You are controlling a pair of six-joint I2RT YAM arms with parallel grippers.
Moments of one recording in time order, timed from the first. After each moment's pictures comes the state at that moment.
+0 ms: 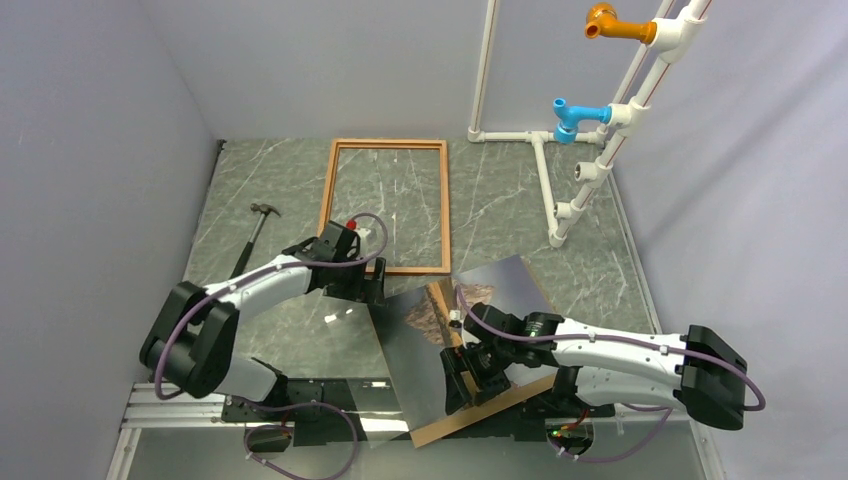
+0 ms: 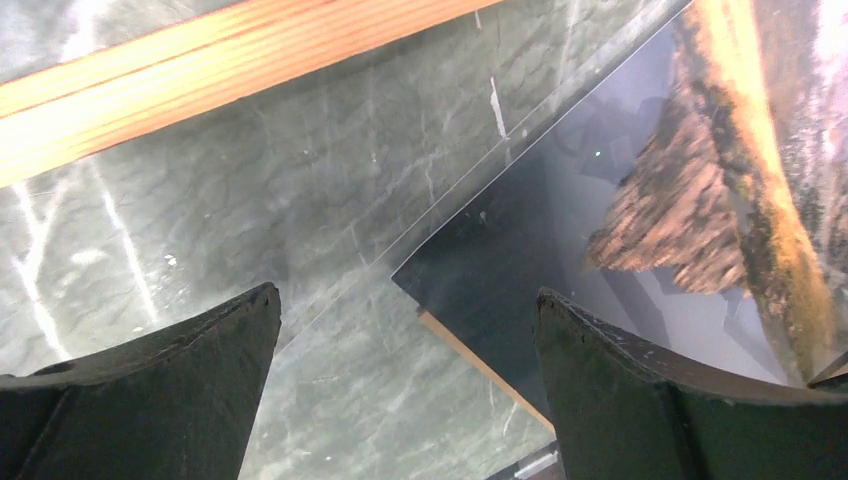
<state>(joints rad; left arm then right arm) -0.50 1.39 0.75 -0.41 0.22 -0.31 1.13 1.01 0.47 -0.53 -0.49 0.87</state>
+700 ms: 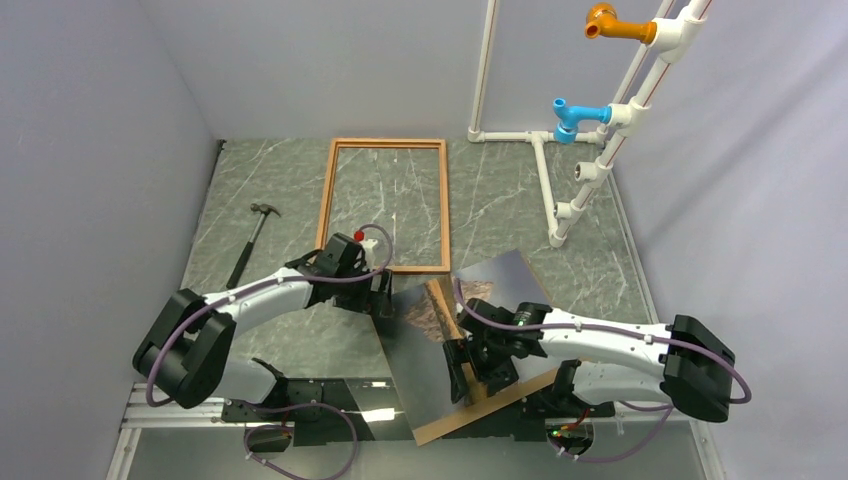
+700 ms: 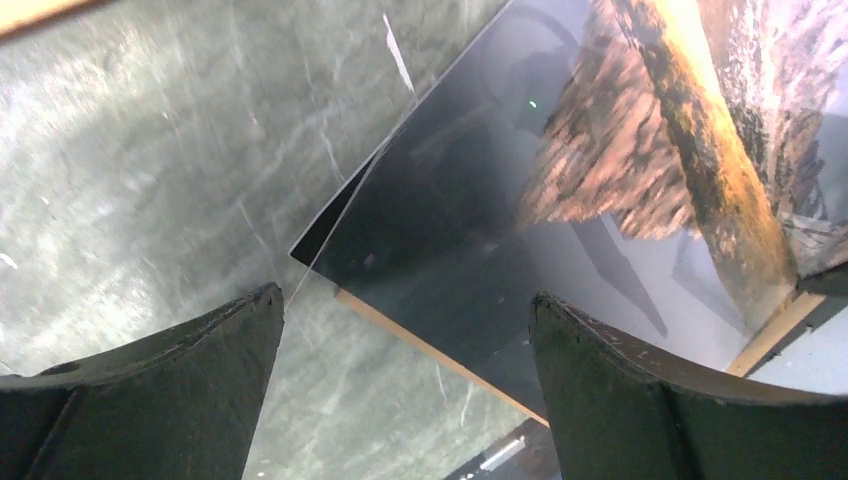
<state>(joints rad) -0.58 1.38 0.67 -0.30 0.28 -0.36 1.11 1.12 0.55 -0.69 -0.32 0.88</state>
